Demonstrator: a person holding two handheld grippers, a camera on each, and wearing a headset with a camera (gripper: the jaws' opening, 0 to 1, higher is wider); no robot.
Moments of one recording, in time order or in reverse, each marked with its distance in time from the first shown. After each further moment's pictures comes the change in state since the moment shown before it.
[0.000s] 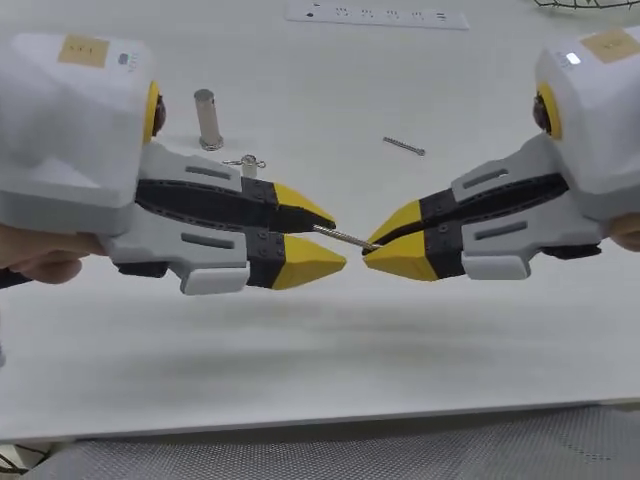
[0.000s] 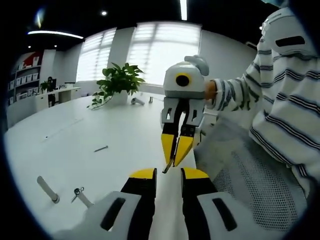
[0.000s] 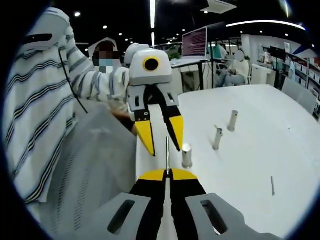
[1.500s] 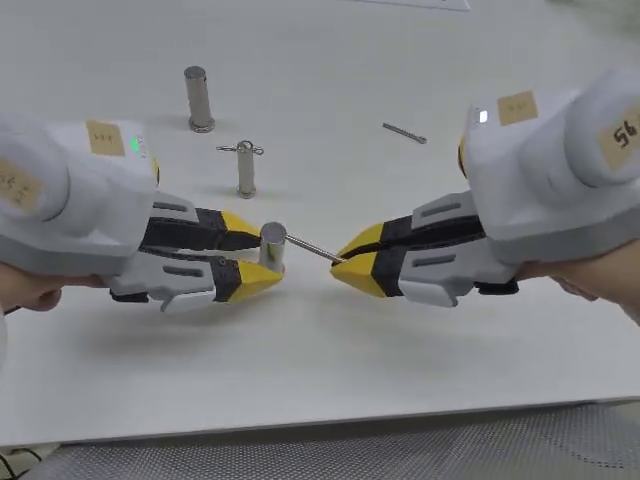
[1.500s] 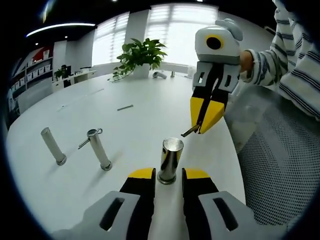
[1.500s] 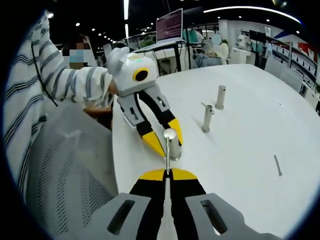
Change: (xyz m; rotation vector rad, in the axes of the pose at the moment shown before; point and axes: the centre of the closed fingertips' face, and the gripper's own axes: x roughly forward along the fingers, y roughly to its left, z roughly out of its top) left arm -0.002 0.056 -0.096 -0.026 0.164 0.152; right arm 0.044 -0.029 -0.031 0.140 0.099 -0.165
